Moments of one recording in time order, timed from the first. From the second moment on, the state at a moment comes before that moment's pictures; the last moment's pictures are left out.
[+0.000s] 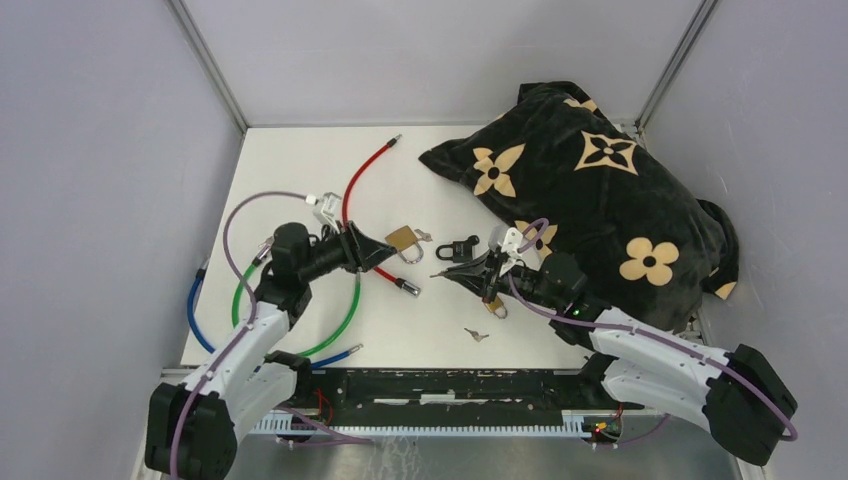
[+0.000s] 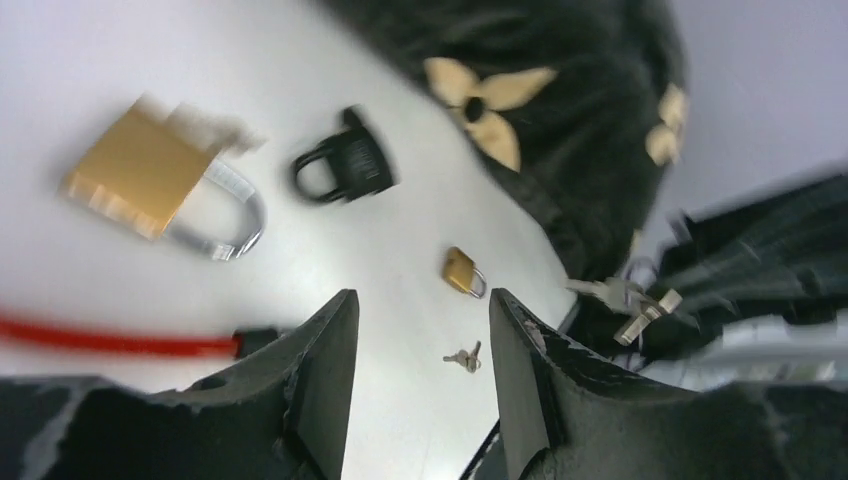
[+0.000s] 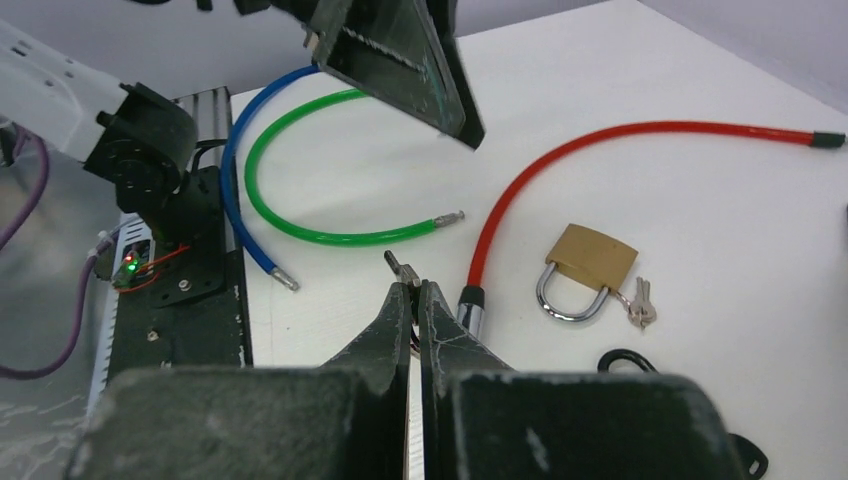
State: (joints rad) left arm -0.24 0.94 0.40 0.20 0.57 -0.73; right arm 0.80 0.98 0.39 0.62 -0.40 0.11
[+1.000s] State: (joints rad) left arm -0.65 0.99 0.73 0.02 0.83 0.13; right arm 0.80 0.88 0.47 0.52 -0.47 0.05
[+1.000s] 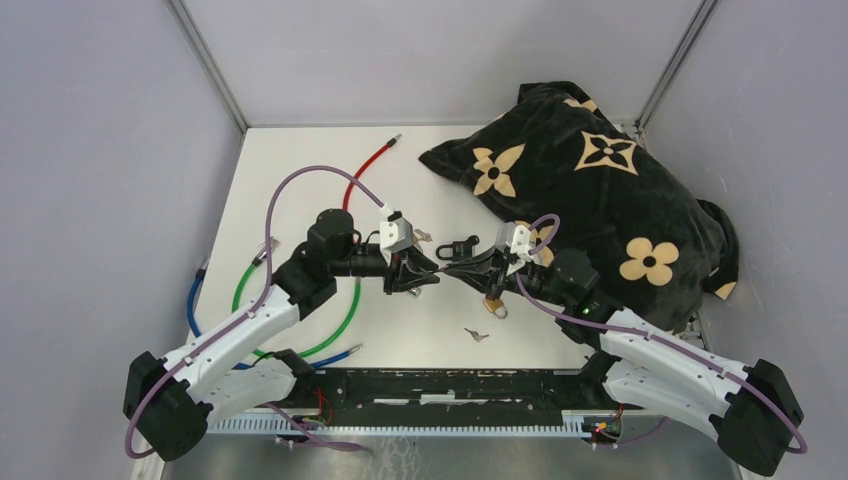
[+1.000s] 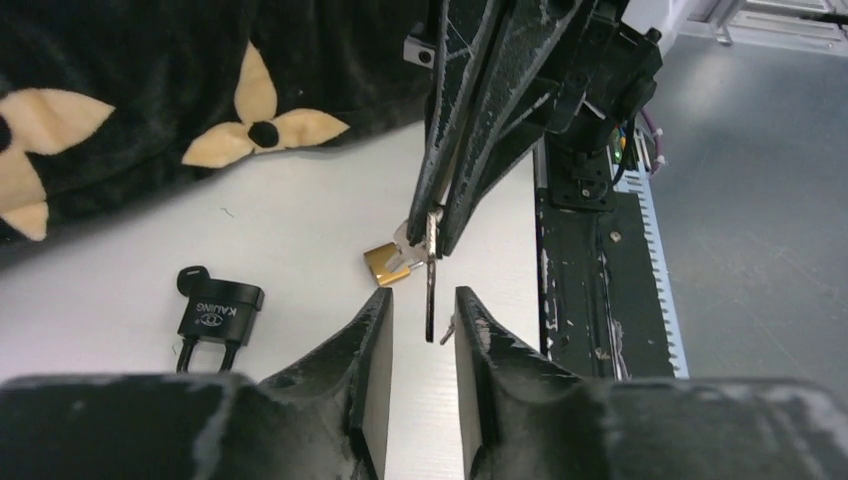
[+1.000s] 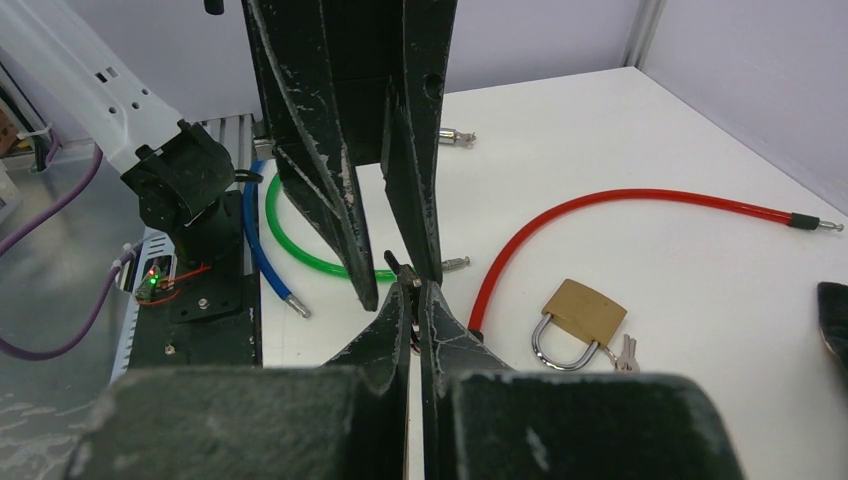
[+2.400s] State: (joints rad) left arm -0.69 0.98 0.78 -0.21 0.77 0.44; right arm 0.76 1.06 0.65 0.26 -0.71 -0.10
